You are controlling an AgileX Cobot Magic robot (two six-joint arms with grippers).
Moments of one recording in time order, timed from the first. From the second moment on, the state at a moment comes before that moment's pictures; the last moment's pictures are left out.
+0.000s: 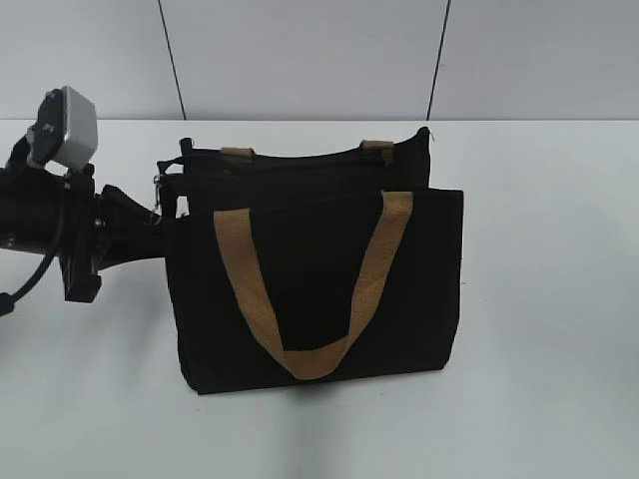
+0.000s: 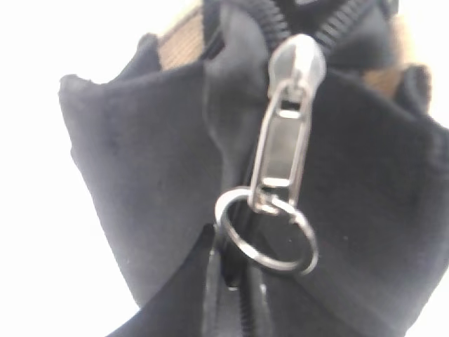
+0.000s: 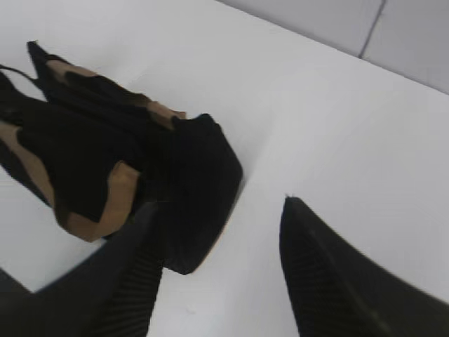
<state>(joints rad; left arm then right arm) -0.08 1.69 -0.74 -1.46 0.83 2.41 0.03 1.06 -1.20 0.49 1.01 -0.57</state>
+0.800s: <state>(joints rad) -0.08 1.57 -0.74 -1.38 0.82 2.34 0.67 1.61 -1.44 0.50 0.86 -0.25</state>
